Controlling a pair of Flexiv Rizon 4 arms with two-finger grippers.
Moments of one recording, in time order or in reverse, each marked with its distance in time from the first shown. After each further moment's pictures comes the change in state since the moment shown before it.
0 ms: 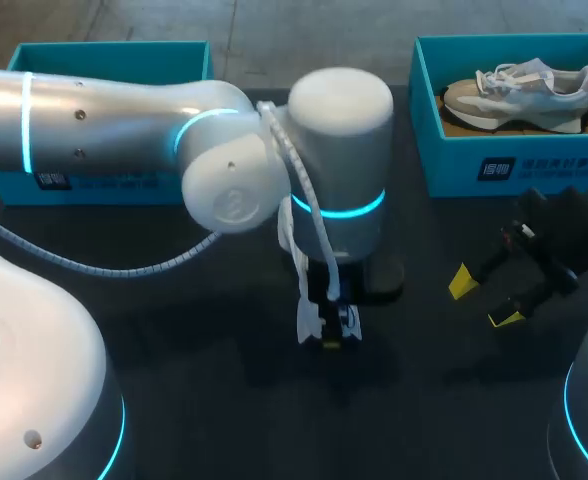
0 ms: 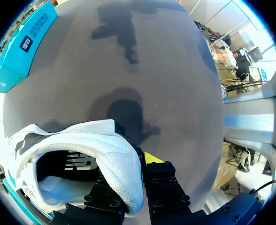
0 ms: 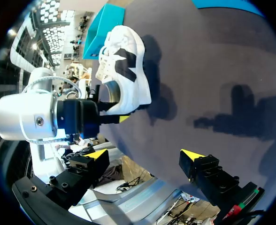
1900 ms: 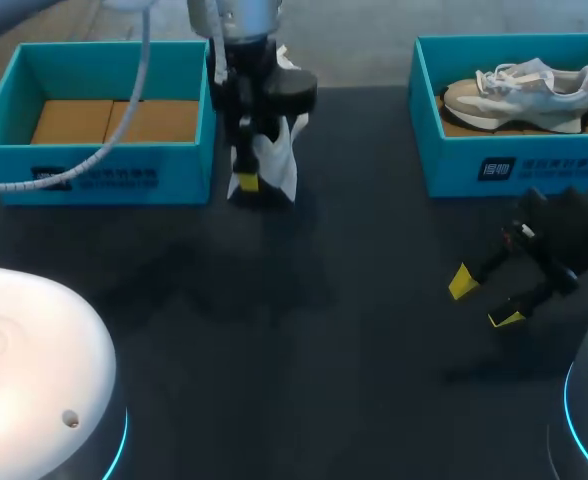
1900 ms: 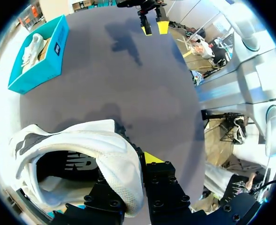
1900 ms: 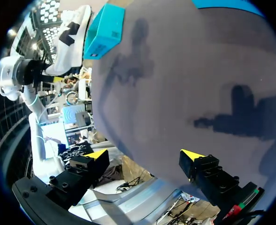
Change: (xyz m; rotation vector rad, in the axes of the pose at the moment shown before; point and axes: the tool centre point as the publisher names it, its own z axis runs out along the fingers) left arm -0.098 0.100 -0.191 0.022 0.101 0.161; right arm 0.000 0.000 0.000 0.000 0.000 0.000
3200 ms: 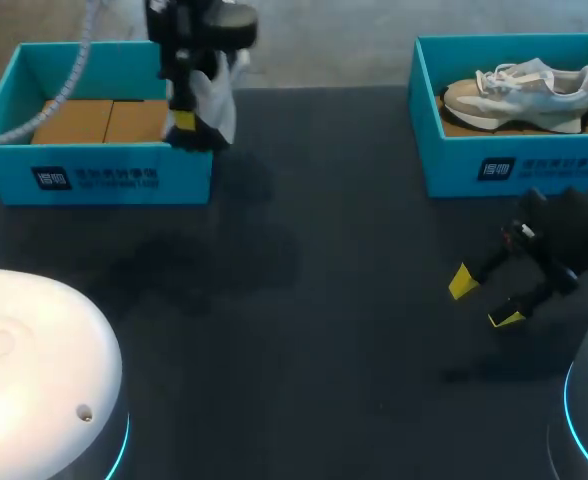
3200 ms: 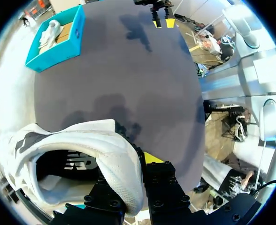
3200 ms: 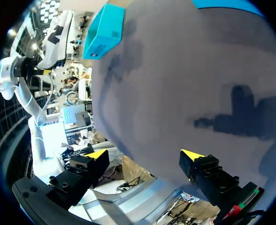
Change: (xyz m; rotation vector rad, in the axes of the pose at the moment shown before) left arm -0.017 0.088 -0.073 -0.091 -0.057 -0.084; right arm 0.000 0.000 0.000 0.000 0.000 0.000
